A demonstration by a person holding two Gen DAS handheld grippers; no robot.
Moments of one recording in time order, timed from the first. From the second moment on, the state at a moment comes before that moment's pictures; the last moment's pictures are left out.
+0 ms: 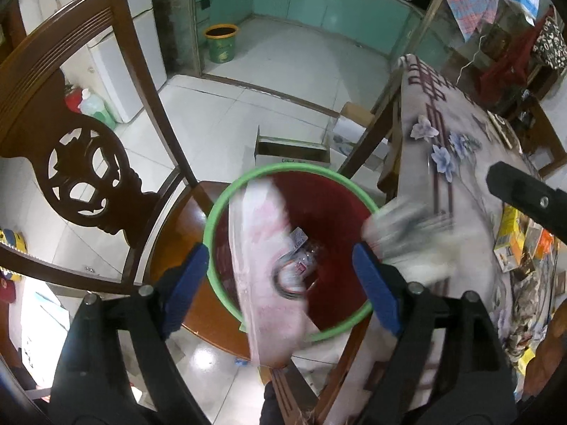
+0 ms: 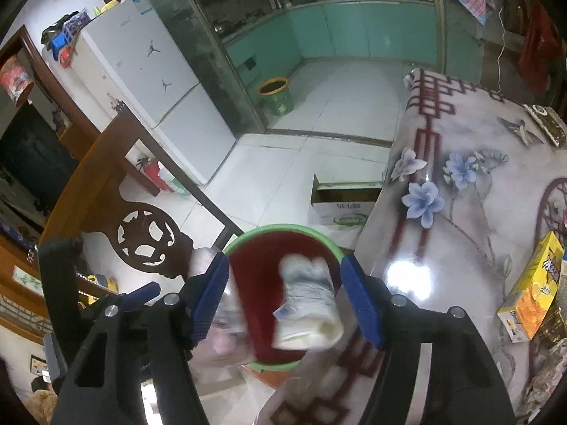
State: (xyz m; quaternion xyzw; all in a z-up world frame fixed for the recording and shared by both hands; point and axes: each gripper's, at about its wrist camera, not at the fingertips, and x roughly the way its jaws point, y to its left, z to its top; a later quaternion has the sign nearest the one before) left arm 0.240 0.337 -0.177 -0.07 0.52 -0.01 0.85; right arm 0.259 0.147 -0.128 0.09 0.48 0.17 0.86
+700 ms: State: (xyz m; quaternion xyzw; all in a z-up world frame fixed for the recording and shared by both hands) left arm 0.192 0.286 -0.127 -0.03 0.48 -0.06 0.88; right arm 0.186 0.060 -0.096 0.13 0.44 0.10 0.88
